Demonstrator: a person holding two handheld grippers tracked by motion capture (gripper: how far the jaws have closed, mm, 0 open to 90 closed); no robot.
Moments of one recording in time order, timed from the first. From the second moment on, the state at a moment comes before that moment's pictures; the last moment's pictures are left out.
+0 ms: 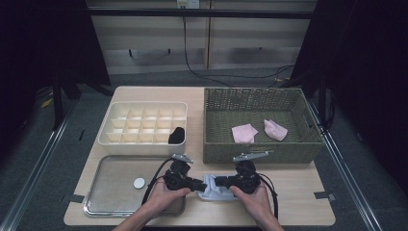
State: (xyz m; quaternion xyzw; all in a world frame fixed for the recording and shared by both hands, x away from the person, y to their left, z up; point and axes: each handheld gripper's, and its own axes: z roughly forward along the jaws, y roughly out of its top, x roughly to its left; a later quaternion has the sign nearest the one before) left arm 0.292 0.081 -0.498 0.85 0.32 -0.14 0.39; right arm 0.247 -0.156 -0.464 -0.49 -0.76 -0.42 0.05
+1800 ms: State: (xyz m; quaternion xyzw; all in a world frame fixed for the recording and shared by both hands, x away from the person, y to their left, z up) left arm 0.288 0.045 -0.472 0.85 0.30 -0.15 0.42; right arm 0.237 -0.228 -0.484 -0.55 -0.73 -0.40 0.04
